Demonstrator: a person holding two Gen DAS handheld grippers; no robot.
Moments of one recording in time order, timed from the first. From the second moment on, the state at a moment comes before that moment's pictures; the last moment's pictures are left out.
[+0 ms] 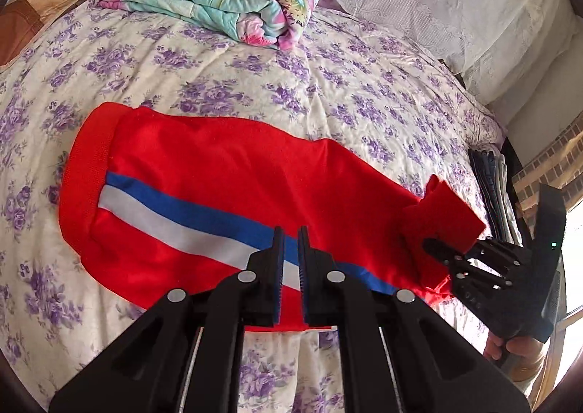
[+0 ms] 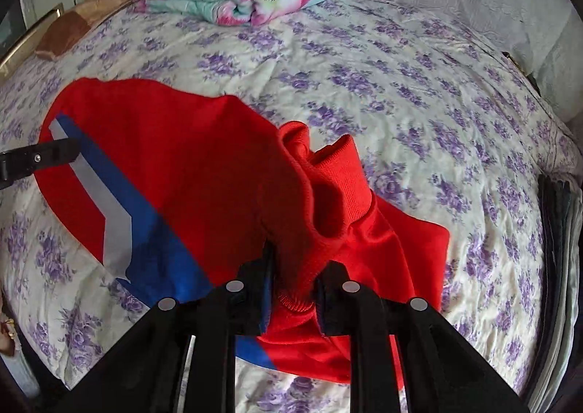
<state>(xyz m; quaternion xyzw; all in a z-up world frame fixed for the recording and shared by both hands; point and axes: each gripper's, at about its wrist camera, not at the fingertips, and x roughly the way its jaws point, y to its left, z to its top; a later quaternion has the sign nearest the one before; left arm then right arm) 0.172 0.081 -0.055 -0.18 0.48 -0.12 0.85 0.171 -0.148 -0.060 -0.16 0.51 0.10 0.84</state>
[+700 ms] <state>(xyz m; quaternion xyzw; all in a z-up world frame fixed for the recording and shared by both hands) 0.186 -0.052 -0.076 -0.11 0.54 -0.24 0.80 0.117 -0.225 -0.055 0.02 0.50 0.18 0.85</state>
